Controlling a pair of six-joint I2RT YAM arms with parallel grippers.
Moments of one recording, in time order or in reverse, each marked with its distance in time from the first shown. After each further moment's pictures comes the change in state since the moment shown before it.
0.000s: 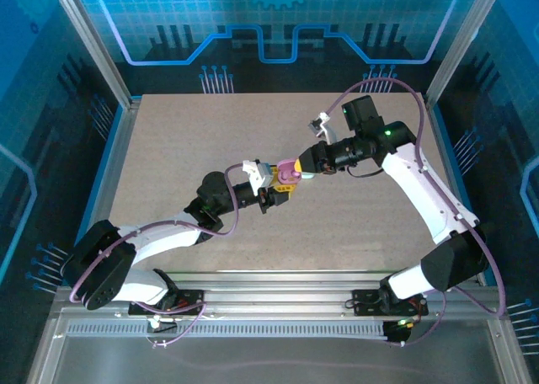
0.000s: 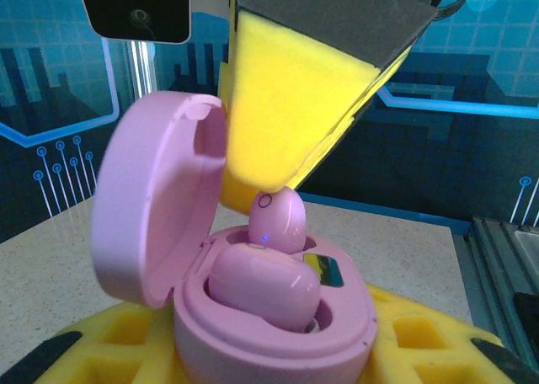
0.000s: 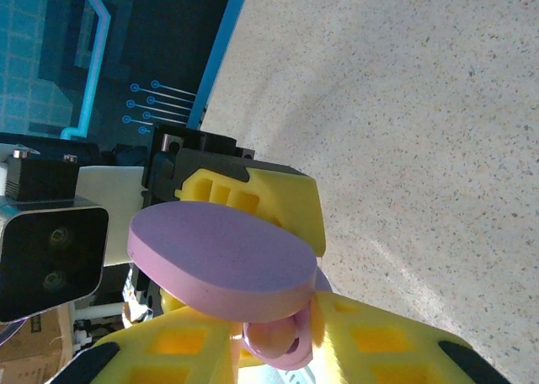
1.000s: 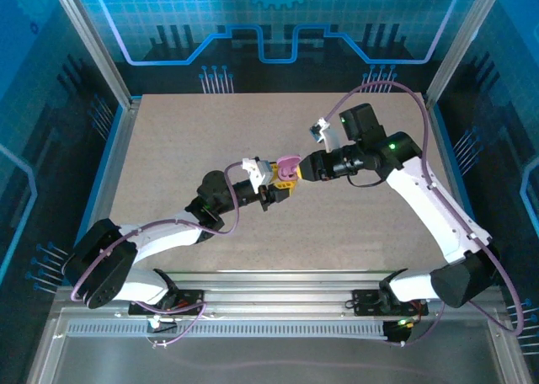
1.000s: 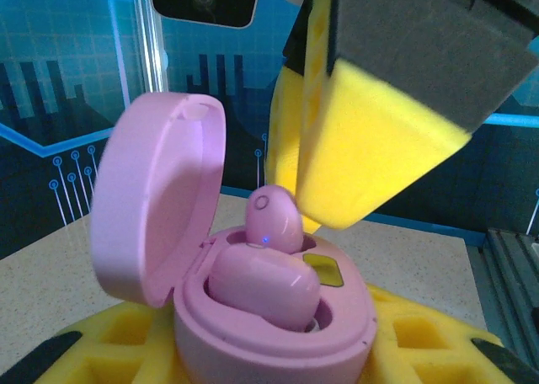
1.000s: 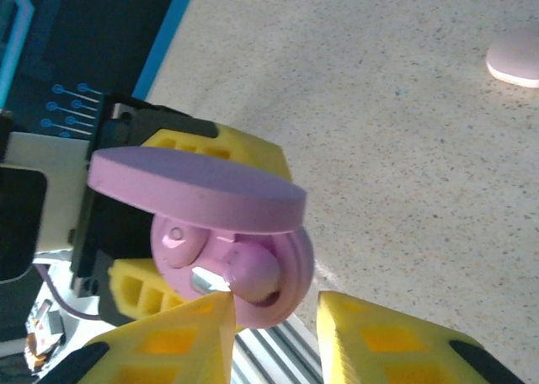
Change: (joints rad) left arm 0.000 0.011 0.013 0.022 -0.027 -0.001; right arm 0.087 -0.103 -0.042 0.024 0.264 0.003
